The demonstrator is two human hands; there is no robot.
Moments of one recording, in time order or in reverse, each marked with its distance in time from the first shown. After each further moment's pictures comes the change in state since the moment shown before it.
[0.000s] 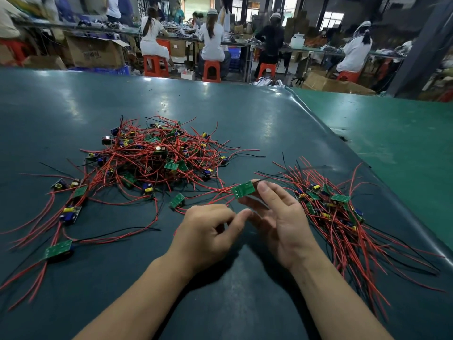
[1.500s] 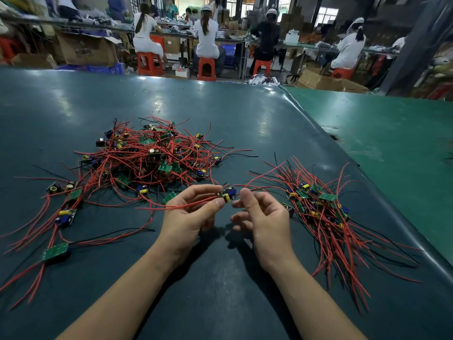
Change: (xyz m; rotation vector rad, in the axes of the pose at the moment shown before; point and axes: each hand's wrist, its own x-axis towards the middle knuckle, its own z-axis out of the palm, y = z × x) left_hand 0.008 -0.005 -0.003 -0.934 0.118 -0.706; right_hand -0.006 0.019 0.002 -0.303 0.180 -0.128
